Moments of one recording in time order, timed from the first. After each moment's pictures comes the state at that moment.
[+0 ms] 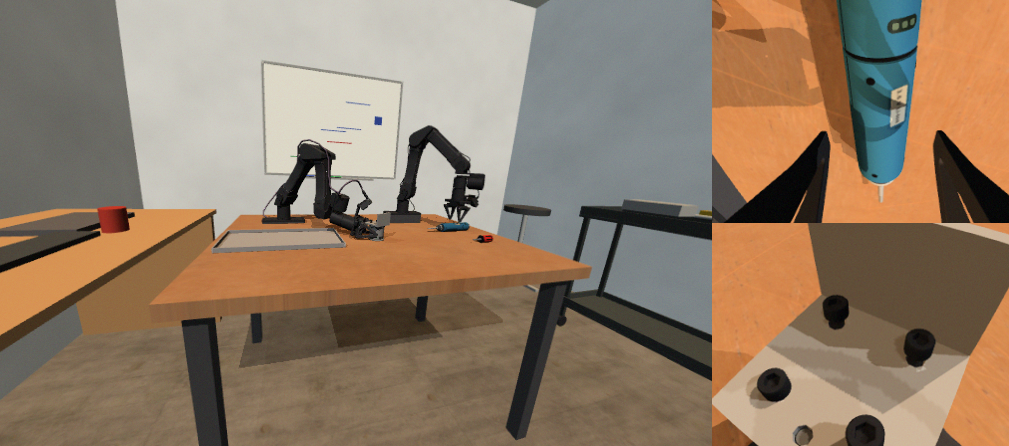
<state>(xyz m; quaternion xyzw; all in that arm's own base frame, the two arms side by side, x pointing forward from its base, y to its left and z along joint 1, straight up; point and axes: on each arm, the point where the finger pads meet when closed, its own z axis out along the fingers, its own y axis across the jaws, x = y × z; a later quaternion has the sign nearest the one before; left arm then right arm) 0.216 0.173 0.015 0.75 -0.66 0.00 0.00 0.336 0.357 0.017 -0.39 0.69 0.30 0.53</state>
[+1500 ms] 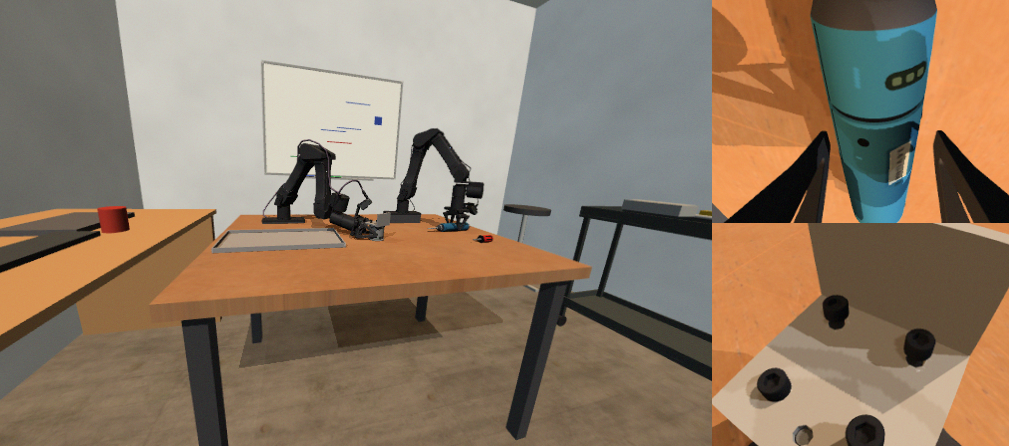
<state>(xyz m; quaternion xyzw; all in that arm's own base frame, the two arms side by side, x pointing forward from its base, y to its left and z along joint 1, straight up) 0.218 0.174 -0.023 0.75 -0.66 0.00 0.00 0.336 0.357 0.017 -0.39 0.69 0.30 0.53</state>
